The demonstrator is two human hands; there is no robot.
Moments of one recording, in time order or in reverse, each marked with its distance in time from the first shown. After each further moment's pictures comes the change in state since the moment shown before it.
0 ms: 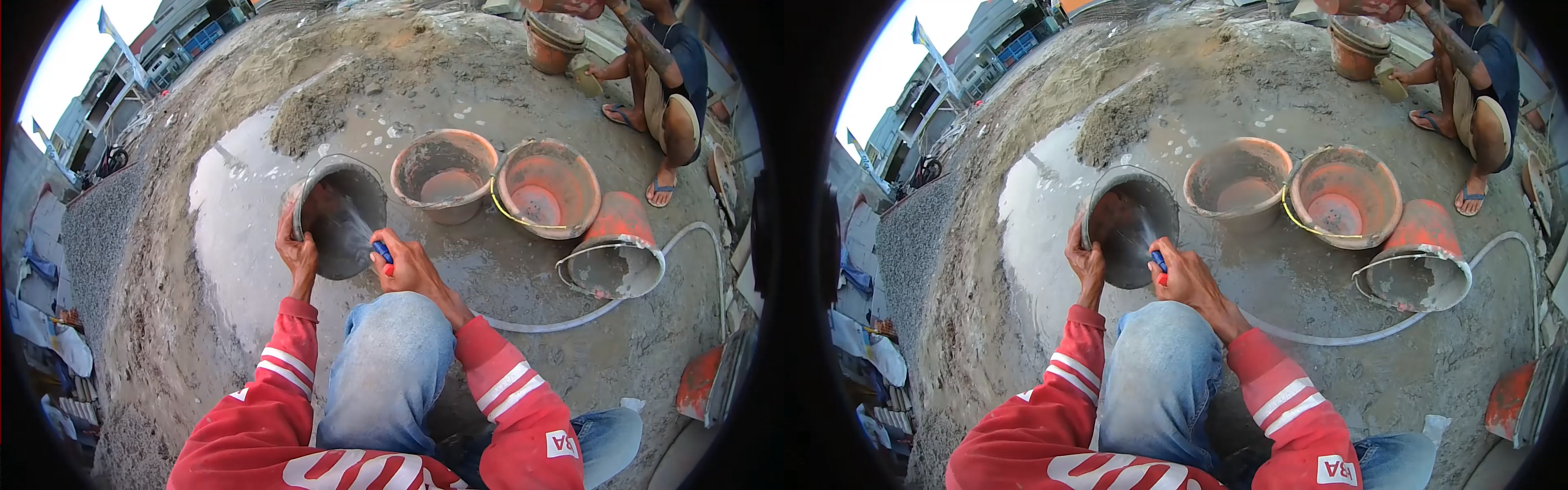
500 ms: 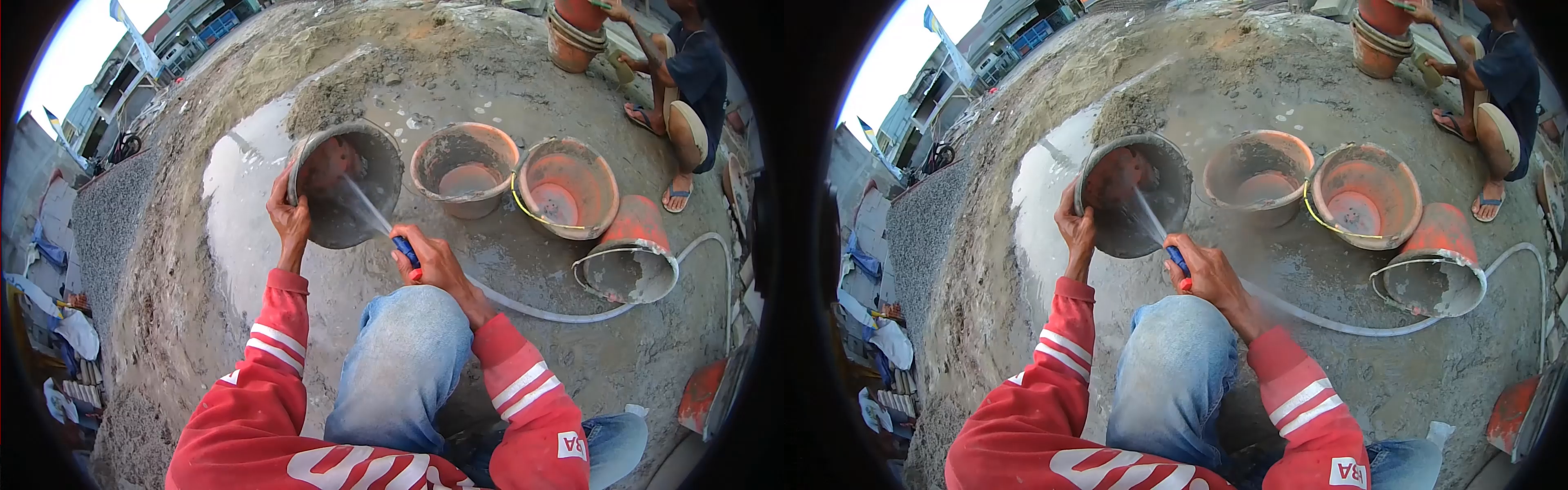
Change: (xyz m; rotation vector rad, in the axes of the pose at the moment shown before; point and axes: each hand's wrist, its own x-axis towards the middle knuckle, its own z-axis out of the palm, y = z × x) left_hand 0.062 0.014 -0.021 -0.079 -0.067 0.126; right_hand -0.007 -0.020 -0.015 0.025 -0.032 -0.065
